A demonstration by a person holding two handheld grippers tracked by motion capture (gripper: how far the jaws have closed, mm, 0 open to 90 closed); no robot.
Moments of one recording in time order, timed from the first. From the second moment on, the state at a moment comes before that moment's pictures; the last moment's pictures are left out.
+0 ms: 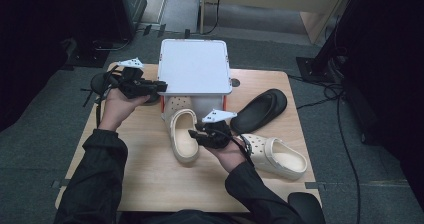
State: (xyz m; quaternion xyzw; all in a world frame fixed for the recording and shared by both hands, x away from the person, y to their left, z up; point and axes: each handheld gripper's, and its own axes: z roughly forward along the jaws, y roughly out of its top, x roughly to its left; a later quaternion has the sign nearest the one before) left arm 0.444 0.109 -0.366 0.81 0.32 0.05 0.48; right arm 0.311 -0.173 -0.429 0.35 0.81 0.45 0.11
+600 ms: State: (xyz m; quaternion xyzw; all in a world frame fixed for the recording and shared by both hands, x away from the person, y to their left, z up) left arm 0.444 0.108 -0.366 0.81 0.32 0.05 0.48; right arm 0.261 -0.167 -0.475 0.29 0.86 0.42 0.08
